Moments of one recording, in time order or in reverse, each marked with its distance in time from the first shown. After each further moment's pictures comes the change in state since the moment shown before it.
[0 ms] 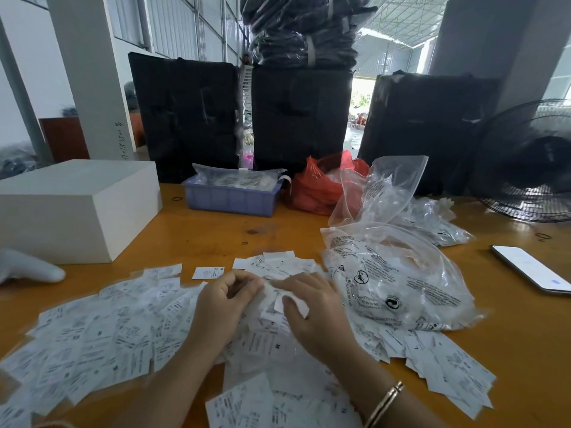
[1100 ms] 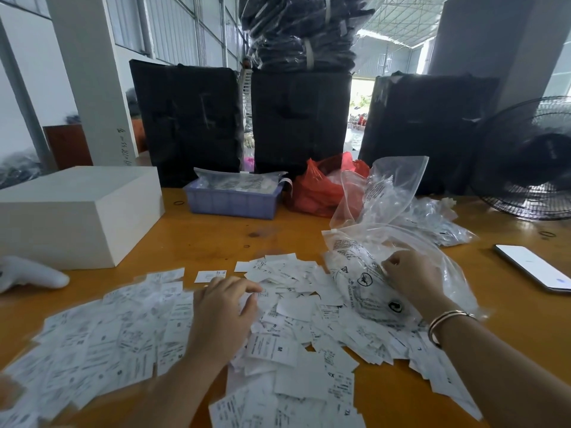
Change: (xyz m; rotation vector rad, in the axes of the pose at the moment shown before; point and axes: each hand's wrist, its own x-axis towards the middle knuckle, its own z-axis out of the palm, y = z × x) left_hand 0.001 -0.014 -0.002 0.657 0.048 0.364; right_hand 0.043 0.135 -0.085 -0.443 0.025 0.684
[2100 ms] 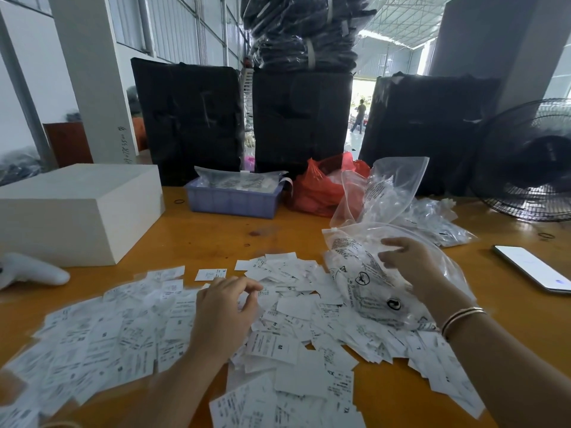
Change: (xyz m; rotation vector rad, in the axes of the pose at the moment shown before) left_hand 0.000 0.000 0.002 -0.101 -0.027 -0.053; right_hand 0.005 -0.009 -0.016 0.689 -0.148 0.095
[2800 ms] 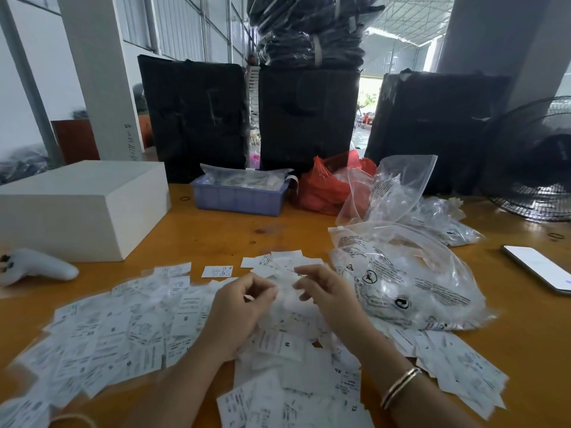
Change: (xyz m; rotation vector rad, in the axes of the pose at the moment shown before) left_hand 0.001 0.009 -0.006 -0.401 -0.135 -0.183; right_hand -0.105 -0.026 0.101 0.128 -0.428 -0.270
